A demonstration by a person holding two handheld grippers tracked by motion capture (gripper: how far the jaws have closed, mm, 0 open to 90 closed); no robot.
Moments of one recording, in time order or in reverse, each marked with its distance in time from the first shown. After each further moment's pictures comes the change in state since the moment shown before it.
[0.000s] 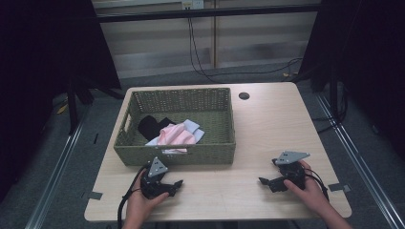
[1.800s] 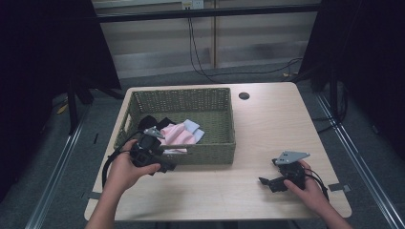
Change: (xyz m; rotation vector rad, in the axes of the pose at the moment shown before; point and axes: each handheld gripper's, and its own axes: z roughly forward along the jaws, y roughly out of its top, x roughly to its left) left arm 0.025 0.118 -0.063 0.267 -0.158 0.002; right arm 0.000 0.000 0.000 0.001 0.001 0.002
